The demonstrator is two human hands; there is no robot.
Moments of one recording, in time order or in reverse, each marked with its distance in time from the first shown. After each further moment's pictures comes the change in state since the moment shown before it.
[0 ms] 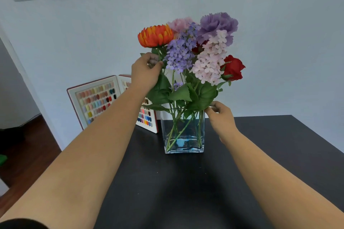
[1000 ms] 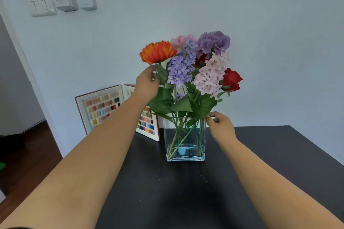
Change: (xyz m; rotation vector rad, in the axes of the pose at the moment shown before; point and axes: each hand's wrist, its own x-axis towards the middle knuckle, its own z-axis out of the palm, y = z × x) left_hand -0.010 0.010 -0.020 0.039 -0.145 -0.040; right_hand -0.005 -0.004 -0.003 -0.151 0.001 -0.056
